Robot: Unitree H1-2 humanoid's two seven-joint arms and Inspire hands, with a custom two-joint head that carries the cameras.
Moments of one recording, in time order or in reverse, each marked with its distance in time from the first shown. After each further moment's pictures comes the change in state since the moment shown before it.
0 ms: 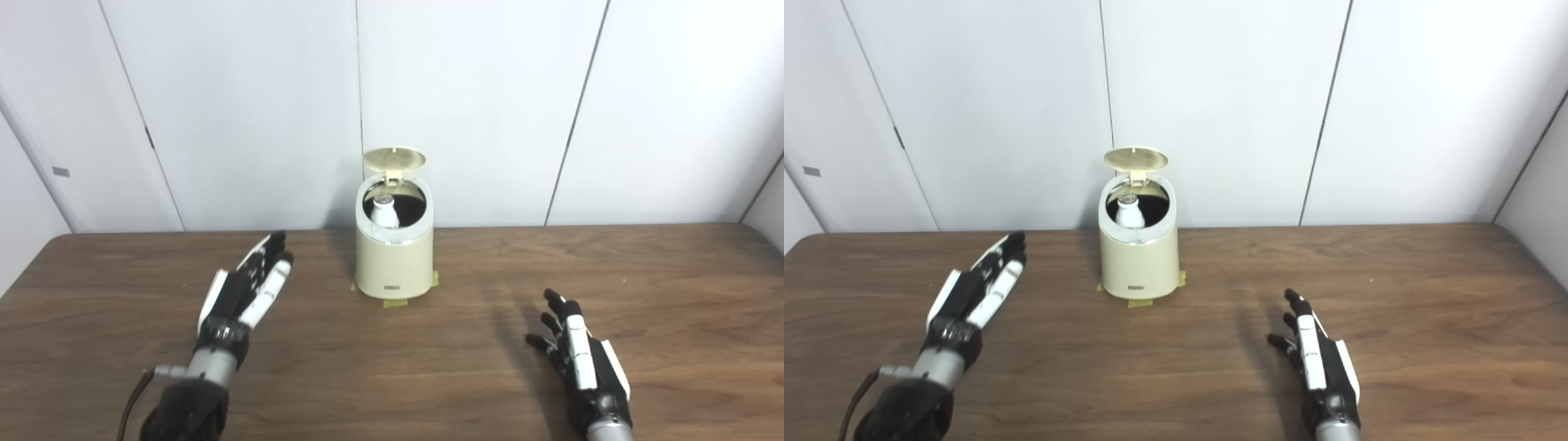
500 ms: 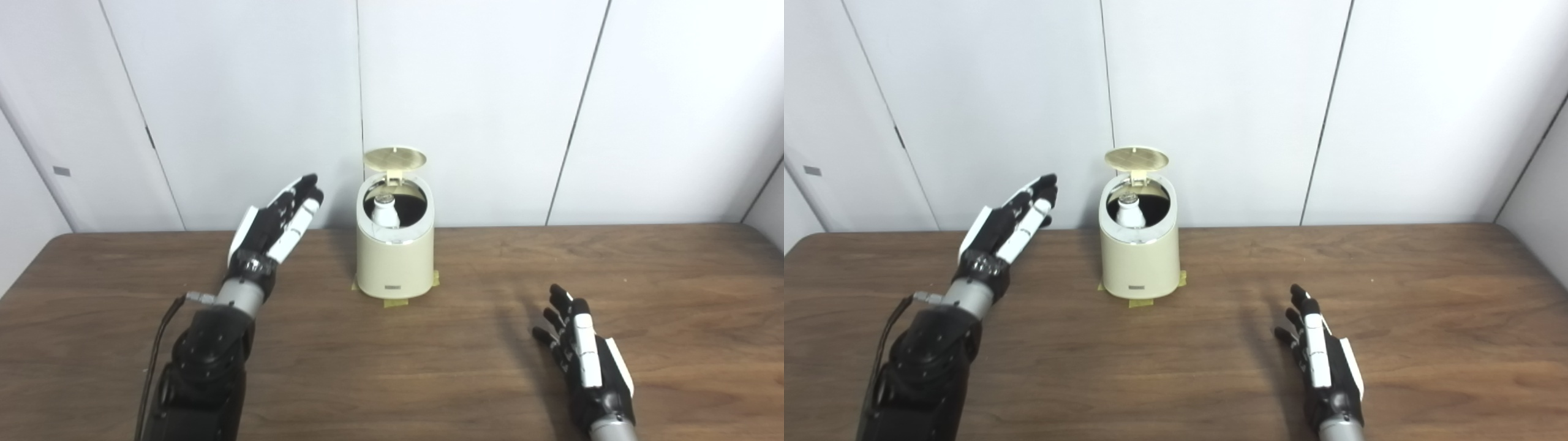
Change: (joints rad) left arm -0.203 -0.002 -0.027 0.125 0.011 -0.004 -0.004; right arm -0.003 -0.011 -0.009 0.021 0.064 -0.060 0.013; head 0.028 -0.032
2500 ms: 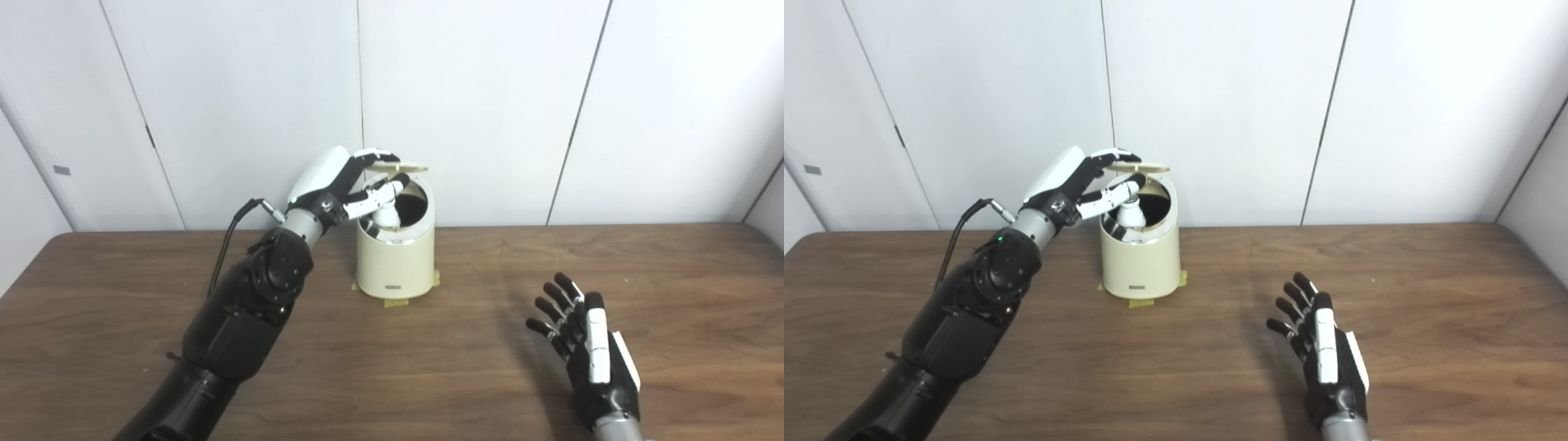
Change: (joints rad) left arm -0.305 0.116 -0.344 0.325 0.452 -0.211 -0.077; right arm 0.001 -0.004 0.005 -0.023 0.061 -0.033 -0.007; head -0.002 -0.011
